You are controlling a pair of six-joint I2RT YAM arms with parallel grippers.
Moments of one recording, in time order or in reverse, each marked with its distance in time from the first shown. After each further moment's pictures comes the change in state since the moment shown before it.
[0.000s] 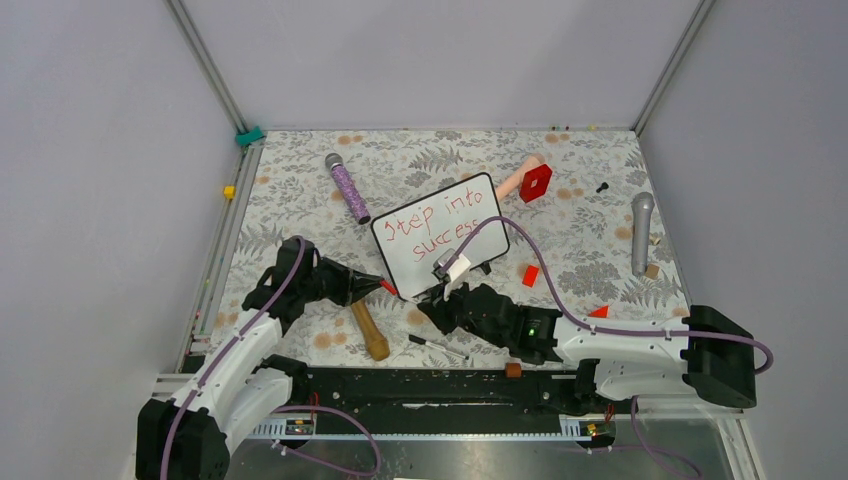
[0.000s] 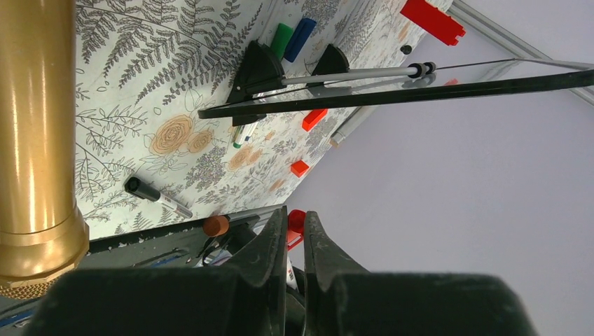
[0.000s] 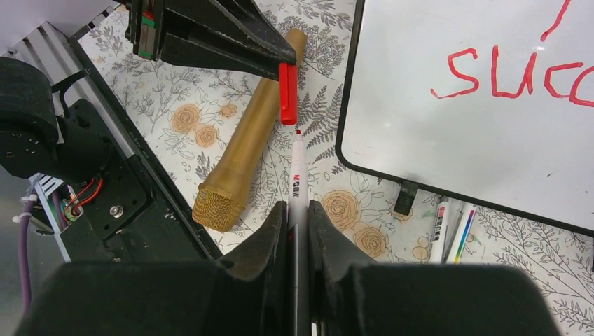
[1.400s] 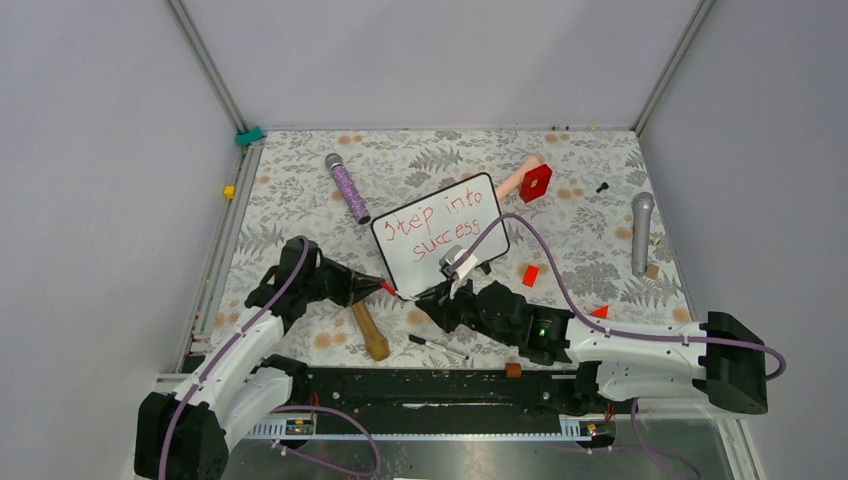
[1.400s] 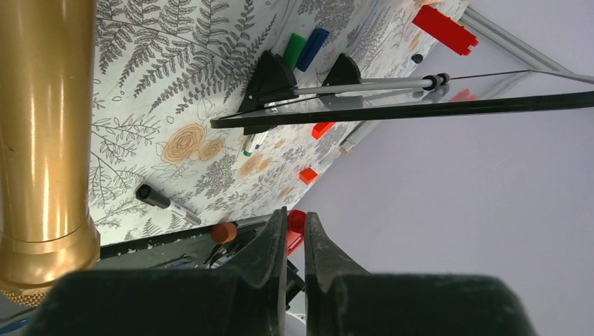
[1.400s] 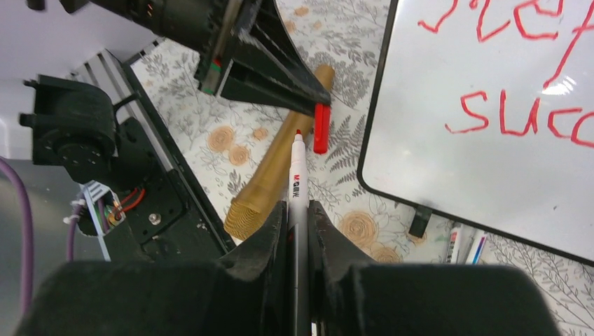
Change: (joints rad) left arm -0.022 0.028 0.000 -0.002 -0.032 0.008; right arm -0.003 -0.075 0.018 0.025 -0.055 -0.019
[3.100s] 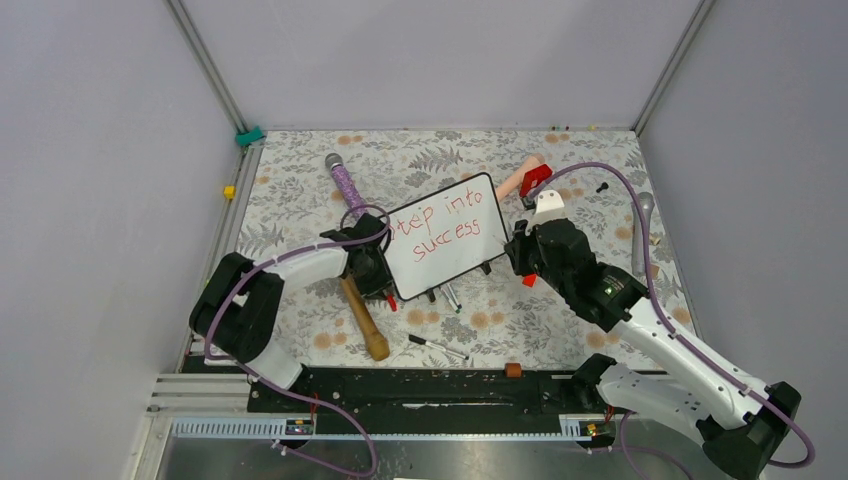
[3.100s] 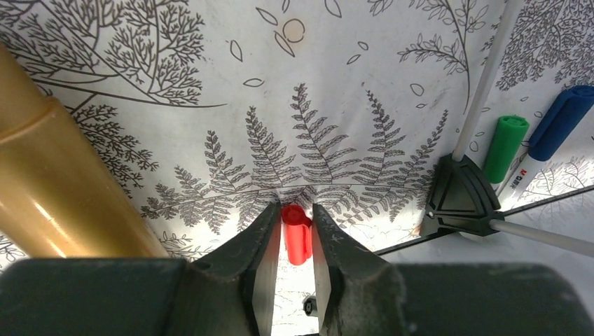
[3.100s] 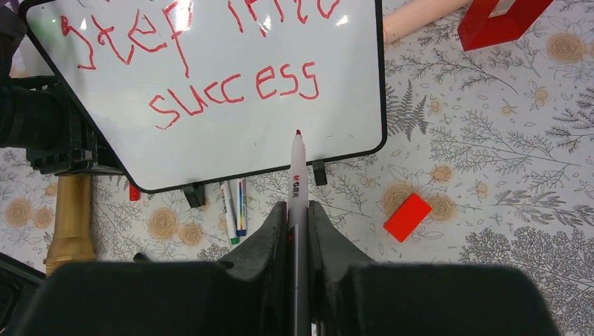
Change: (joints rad) left arm -0.257 0.698 0.378 -0.179 -0.404 0.570; right arm -0.528 -0.211 0.243 -0.726 0.029 -0.014
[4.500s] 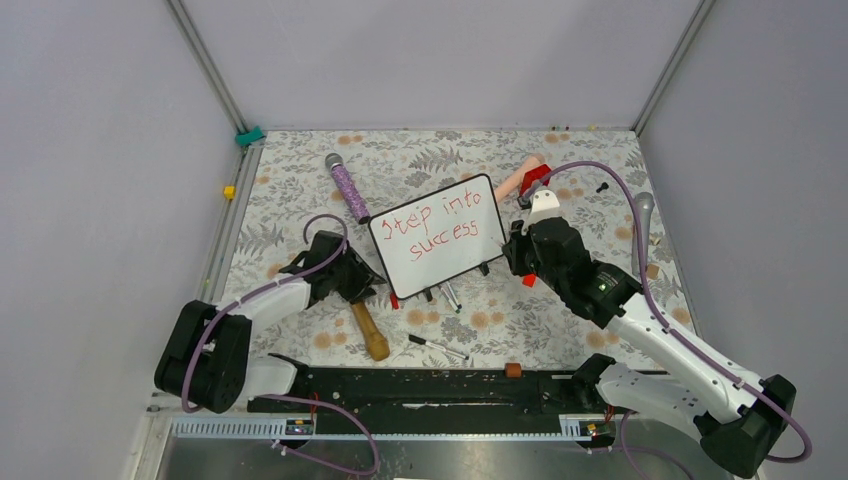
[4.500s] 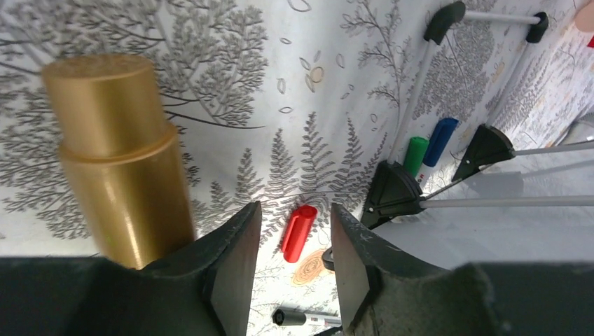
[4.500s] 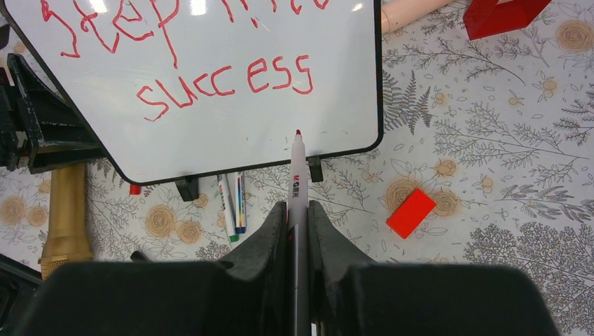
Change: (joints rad) left arm 0.192 -0.292 -0.347 0.385 0.134 -0.127; right arm 0.000 0.032 0.000 0.000 -0.003 0.014
